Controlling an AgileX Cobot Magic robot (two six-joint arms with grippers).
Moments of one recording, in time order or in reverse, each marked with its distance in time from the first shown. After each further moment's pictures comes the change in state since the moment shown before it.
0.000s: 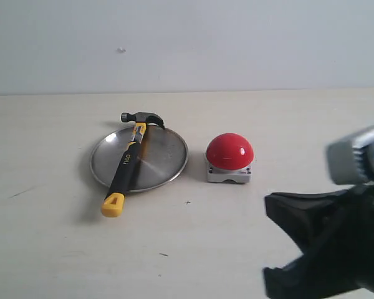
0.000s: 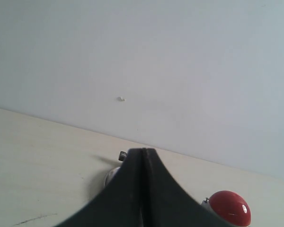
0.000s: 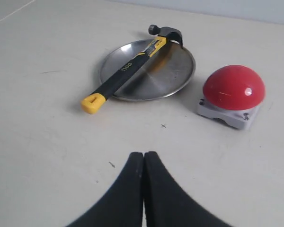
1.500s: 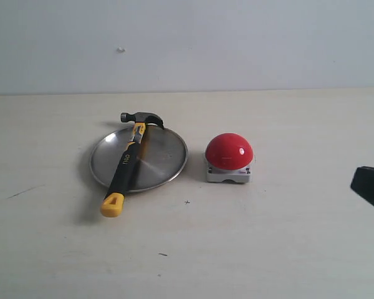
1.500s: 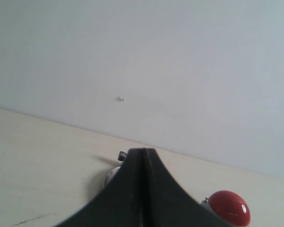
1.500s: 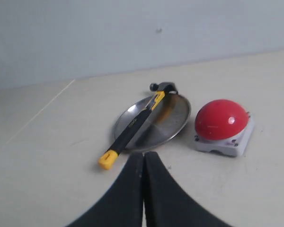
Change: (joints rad) left arm 0.000 0.000 0.000 0.000 0.000 0.000; right arm -0.300 -0.500 0.161 0.081 -0.230 -0.094
